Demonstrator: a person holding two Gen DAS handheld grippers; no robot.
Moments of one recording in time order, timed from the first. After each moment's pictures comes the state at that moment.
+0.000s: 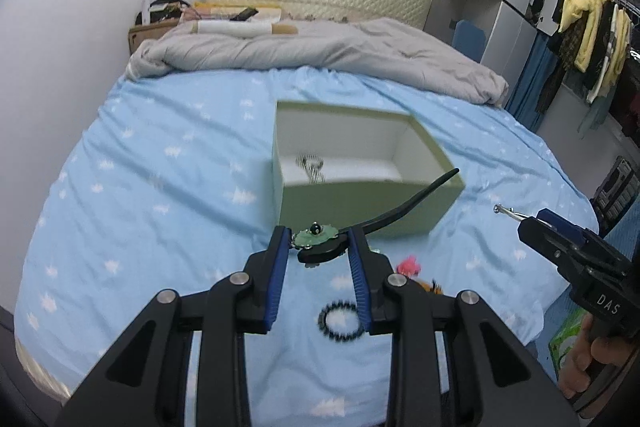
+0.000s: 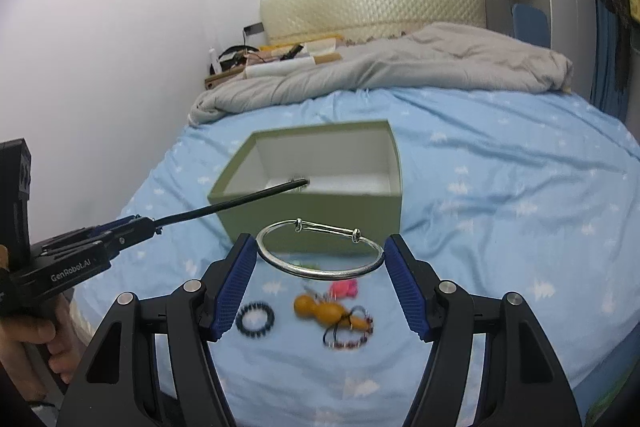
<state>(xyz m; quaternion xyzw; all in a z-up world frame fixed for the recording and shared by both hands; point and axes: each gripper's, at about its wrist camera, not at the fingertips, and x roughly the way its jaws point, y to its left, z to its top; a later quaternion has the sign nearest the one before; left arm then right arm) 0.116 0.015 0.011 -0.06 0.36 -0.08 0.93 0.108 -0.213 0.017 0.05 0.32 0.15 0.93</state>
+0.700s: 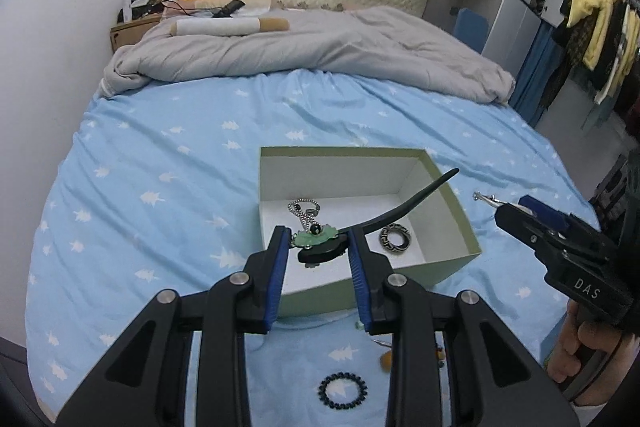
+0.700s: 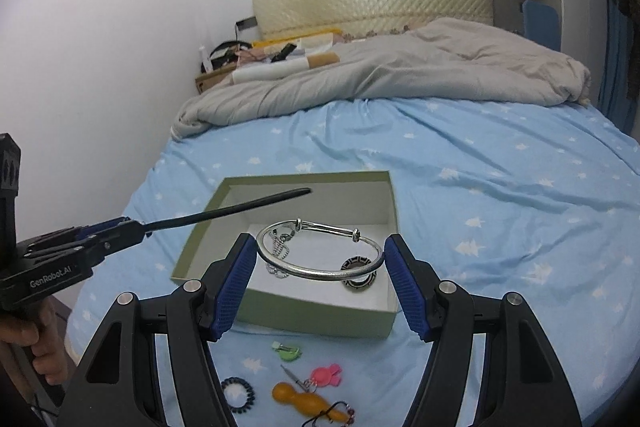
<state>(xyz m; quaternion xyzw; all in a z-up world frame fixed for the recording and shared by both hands) 0.219 0.004 0.024 -0.05 0.40 -0.09 0.91 0.233 -0.212 0.024 0.05 0.36 0.15 0.92</state>
